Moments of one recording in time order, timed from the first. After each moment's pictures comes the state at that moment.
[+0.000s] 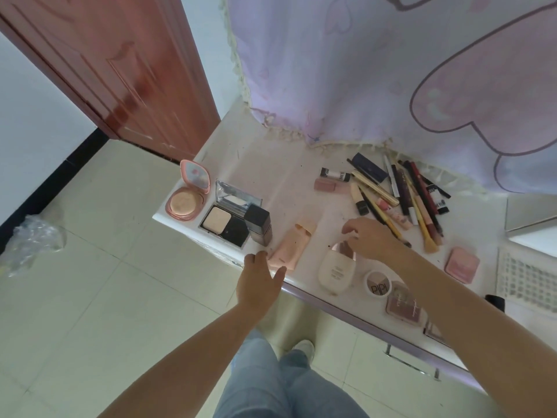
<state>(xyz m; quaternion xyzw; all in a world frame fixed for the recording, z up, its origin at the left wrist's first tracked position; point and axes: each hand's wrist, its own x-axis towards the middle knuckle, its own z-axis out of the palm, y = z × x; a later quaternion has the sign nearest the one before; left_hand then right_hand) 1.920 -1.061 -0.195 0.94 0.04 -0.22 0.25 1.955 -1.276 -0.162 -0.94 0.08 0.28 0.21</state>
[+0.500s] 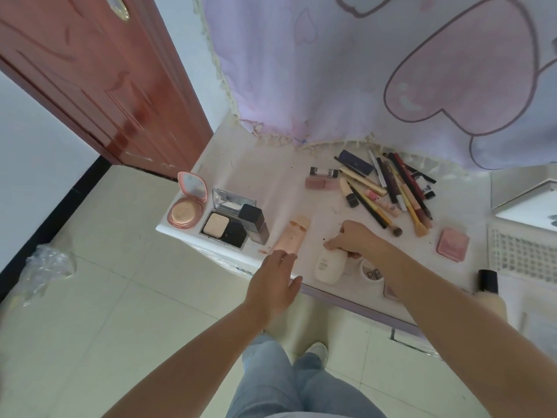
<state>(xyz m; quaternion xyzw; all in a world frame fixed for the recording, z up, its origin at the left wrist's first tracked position) 1.900 -1.066 -0.173 0.94 -0.24 -0.15 0.18 1.936 -1.257 -0.156 -0.83 0.23 0.32 0.39</state>
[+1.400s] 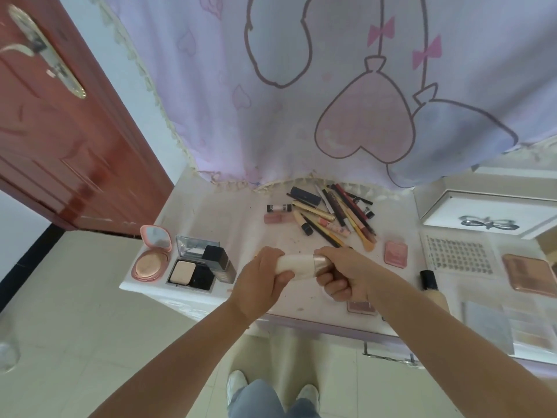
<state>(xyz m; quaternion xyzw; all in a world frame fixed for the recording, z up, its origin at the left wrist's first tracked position) 1.924 -1.103 -0.119 0.82 -0.43 0.11 0.35 1.871 -1.266 -0.063 -0.54 0.36 0.29 0.71</state>
